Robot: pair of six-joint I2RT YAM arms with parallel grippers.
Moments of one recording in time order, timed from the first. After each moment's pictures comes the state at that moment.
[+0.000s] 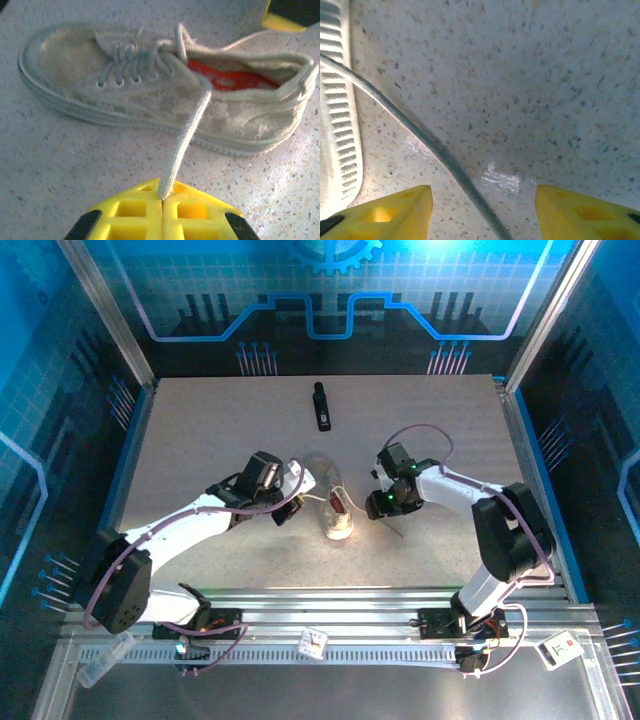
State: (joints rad) left arm -0.53 1.36 0.81 -0.31 0.22 0.33; right arm 0.45 1.65 0.96 -0.64 -0.12 0.22
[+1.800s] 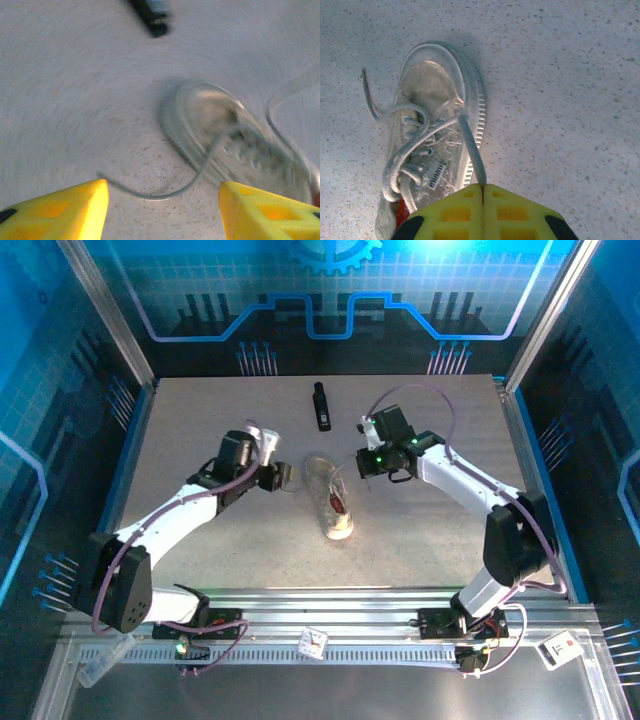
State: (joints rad) left arm -0.31 1.35 0.84 -0.20 0.12 -0.24; right arm 0.49 1.63 1.26 -0.60 -0.13 0.20
